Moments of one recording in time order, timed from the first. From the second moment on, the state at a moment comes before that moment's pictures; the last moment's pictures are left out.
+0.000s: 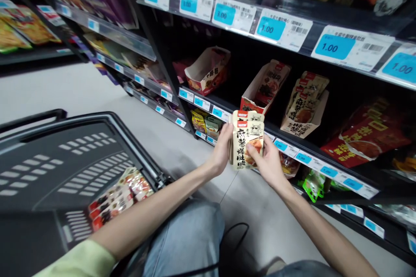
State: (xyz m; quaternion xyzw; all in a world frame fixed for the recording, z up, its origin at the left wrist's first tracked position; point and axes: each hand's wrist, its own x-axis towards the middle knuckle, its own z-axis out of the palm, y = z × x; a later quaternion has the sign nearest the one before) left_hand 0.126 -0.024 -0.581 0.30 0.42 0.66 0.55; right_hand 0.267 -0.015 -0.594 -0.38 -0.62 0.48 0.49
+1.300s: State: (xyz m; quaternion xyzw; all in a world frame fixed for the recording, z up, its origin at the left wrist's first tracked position) left_hand 0.121 -0.027 -0.578 0.28 0.44 0.66 0.54; right_hand 0.279 0.002 -0.583 -0.37 -0.43 0.54 0.63
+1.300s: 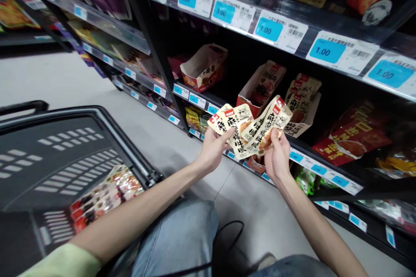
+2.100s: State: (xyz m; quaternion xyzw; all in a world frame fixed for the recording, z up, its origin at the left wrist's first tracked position) left_hand 0.128 -0.035 -0.589 0.37 0.39 0.64 0.55; right_hand 0.273 -0.002 -0.599 -0.43 -0.54 0.44 0.58
